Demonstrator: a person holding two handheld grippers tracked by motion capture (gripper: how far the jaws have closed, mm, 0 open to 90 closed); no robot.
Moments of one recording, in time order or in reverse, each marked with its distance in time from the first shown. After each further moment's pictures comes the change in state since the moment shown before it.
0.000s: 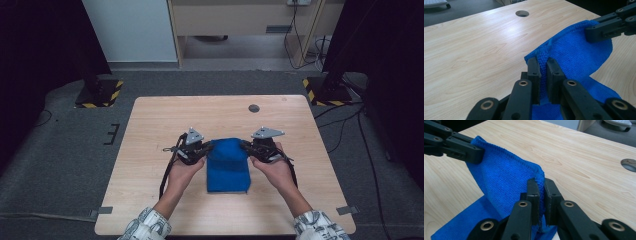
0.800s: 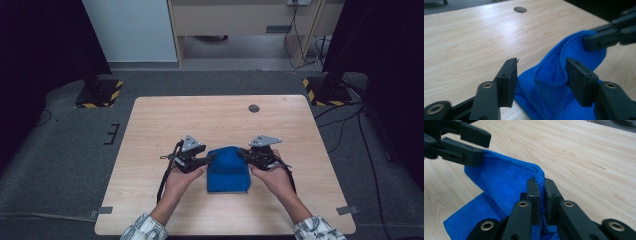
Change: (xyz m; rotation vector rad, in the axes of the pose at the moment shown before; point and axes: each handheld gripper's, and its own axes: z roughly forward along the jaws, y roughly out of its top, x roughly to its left) left arm -0.004 -0.016 -0.008 -0.027 -0.024 -0.044; right arm 0.012 -0.019 0.003 0.018 0.045 0.003
